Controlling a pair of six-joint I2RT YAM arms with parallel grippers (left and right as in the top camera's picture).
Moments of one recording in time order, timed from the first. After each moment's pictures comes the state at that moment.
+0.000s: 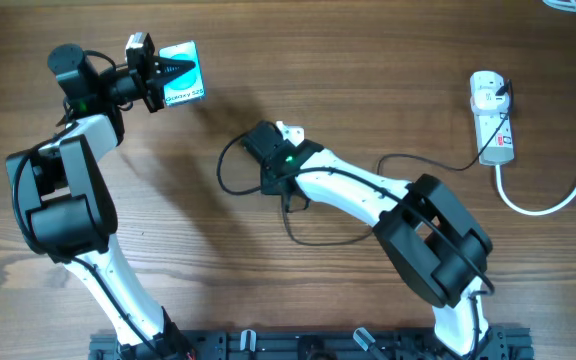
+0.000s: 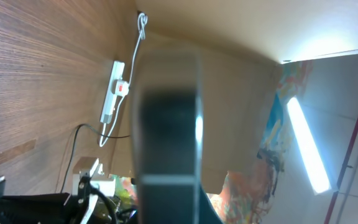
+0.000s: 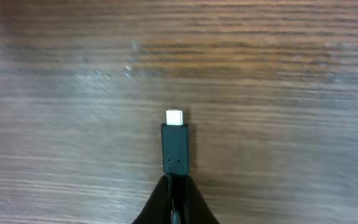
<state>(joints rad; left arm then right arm) 0.26 2.16 1.28 0.79 1.54 -1.72 0.79 2.08 1.36 -0.55 0.11 0.76</state>
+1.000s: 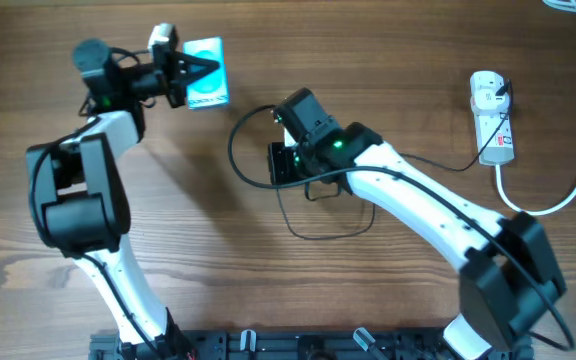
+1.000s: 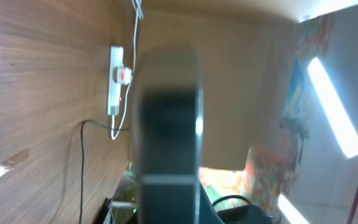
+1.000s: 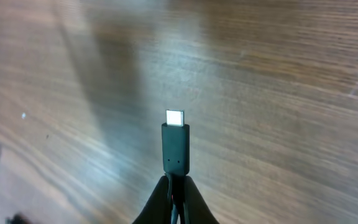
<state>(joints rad) 0.16 2.16 1.28 0.91 1.55 -1.68 0.69 1.77 1.33 -0.63 -0.22 0.55</state>
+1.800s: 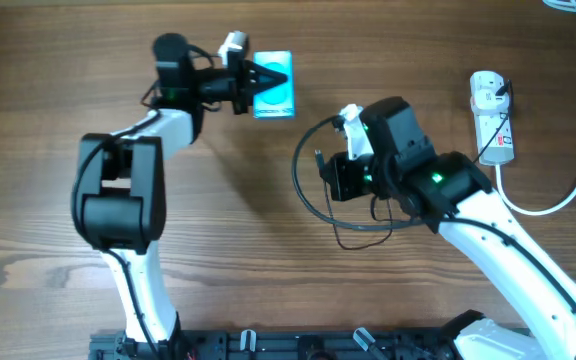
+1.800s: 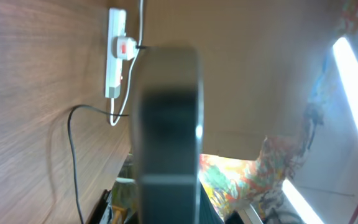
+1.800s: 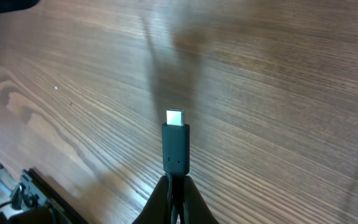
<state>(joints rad) -0.12 2.16 1.28 0.72 1.39 -1.55 0.53 1.33 1.10 -0.72 -0.32 0.34</state>
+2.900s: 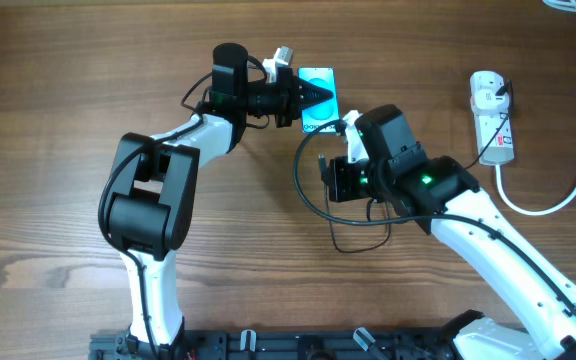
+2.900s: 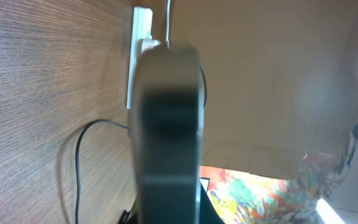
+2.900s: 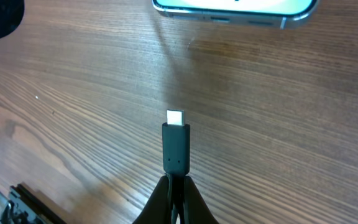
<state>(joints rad) -0.29 2.16 1.28 0.55 1.17 -1.35 0.53 1.37 1.04 -0.64 -0.29 0.42</state>
